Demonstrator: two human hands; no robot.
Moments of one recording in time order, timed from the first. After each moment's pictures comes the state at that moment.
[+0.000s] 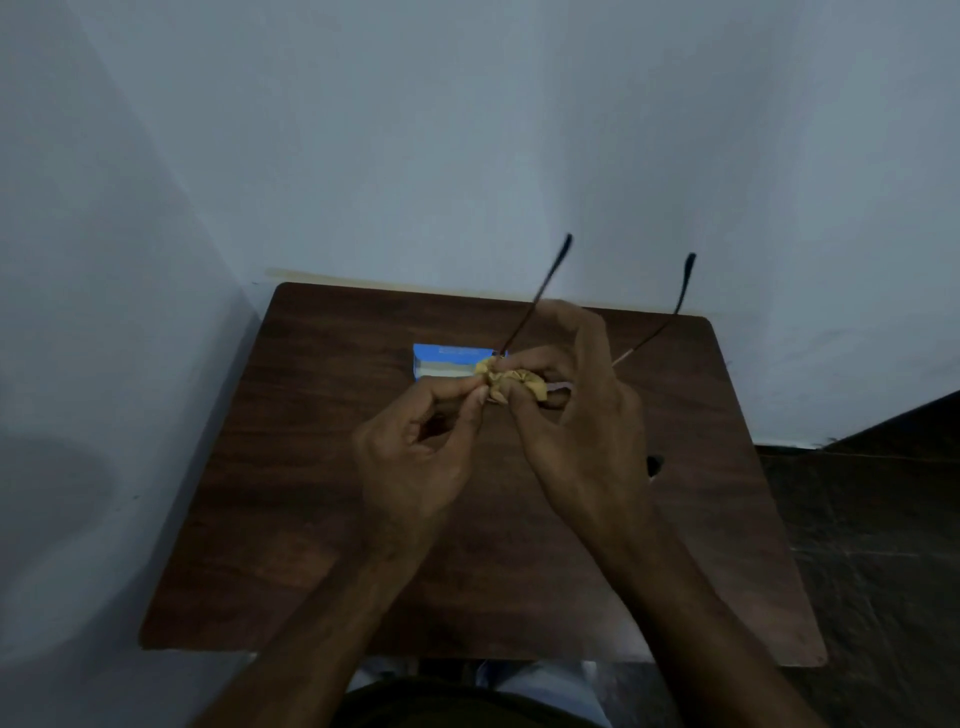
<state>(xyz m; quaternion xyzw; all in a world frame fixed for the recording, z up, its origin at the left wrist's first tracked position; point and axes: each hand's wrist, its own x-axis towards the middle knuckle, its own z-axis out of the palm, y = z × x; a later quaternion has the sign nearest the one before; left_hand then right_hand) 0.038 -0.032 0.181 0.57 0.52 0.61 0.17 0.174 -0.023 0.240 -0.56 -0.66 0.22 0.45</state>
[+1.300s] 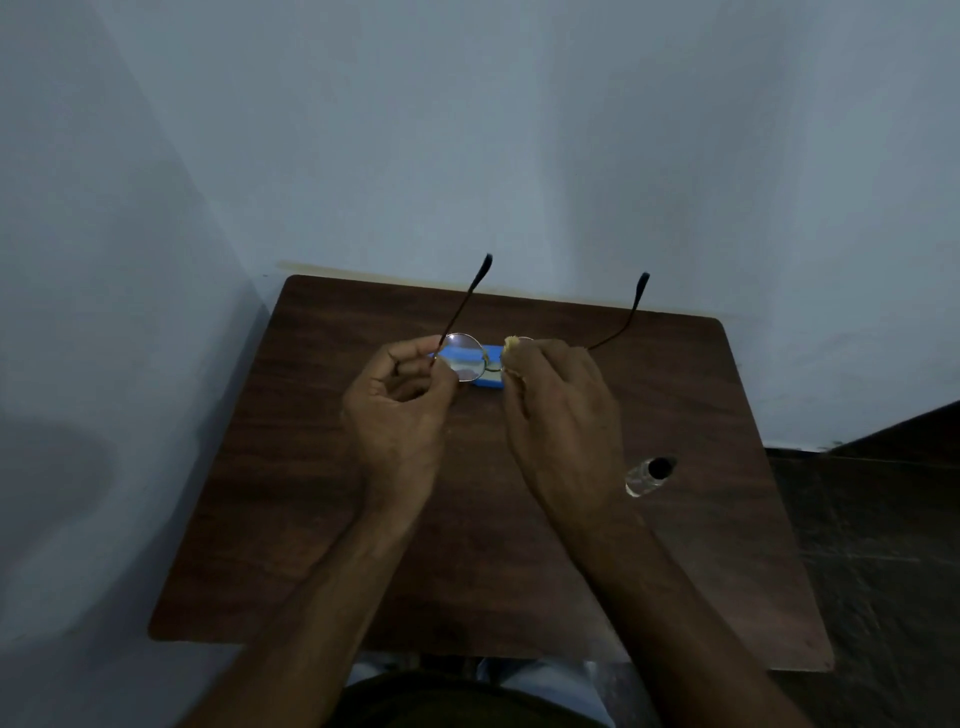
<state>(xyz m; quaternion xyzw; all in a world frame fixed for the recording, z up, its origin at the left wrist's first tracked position) 0.023 0.002 0.167 0.35 0.61 0.64 0.32 0.157 0.005 0.194 -0.58 -0.75 -0.05 0.31</state>
